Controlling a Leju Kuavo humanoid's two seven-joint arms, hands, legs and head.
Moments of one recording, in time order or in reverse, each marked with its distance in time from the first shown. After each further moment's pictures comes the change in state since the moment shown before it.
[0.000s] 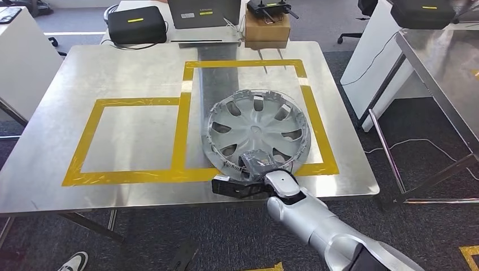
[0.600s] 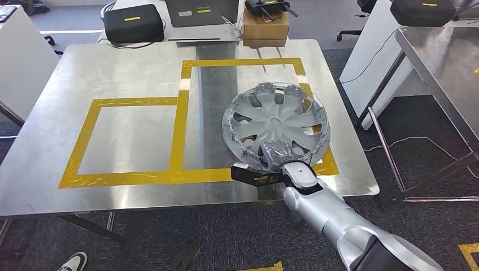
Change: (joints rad) left arm -0.001 0.002 0.000 0.002 -0.023 -0.020 0.007; right arm -0.036 -0.041 -0.015 0.037 -0.021 -0.030 -0.010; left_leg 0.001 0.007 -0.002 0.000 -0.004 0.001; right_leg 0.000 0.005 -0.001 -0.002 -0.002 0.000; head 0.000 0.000
